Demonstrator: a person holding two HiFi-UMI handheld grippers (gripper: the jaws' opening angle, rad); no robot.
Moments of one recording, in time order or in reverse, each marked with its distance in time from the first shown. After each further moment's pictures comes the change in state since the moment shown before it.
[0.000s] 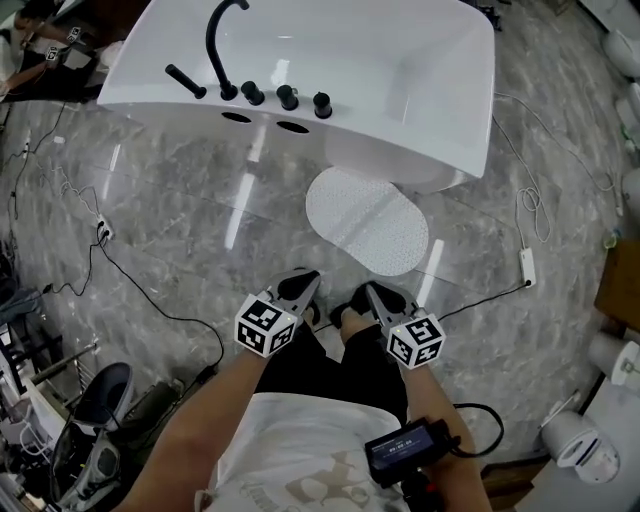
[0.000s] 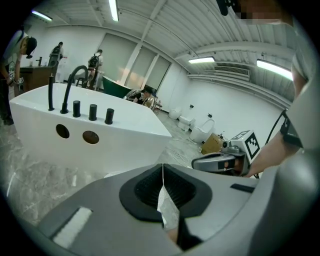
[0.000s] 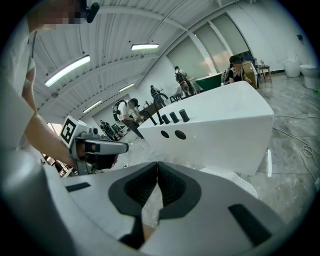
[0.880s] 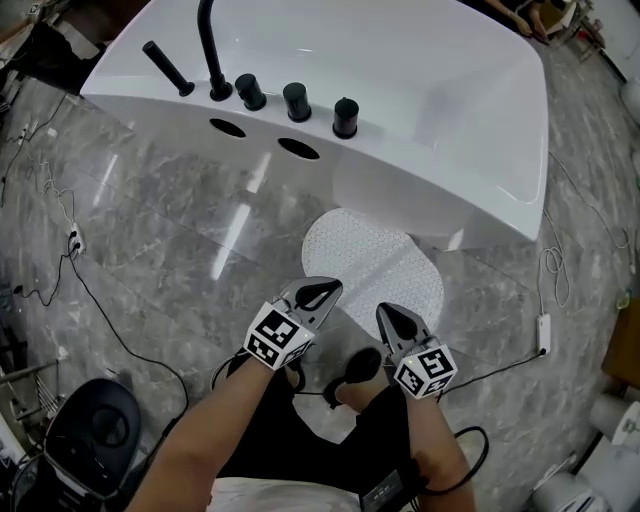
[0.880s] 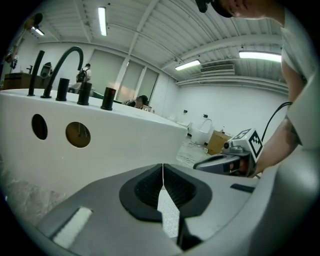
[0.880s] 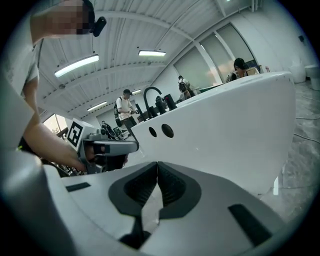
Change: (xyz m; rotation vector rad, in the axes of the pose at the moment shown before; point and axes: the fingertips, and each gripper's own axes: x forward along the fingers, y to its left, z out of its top) left arm 0.175 0.136 -0.051 0.180 -0.176 -0.030; right arm 0.151 -0.147 -0.061 -0.121 -0.141 0.021
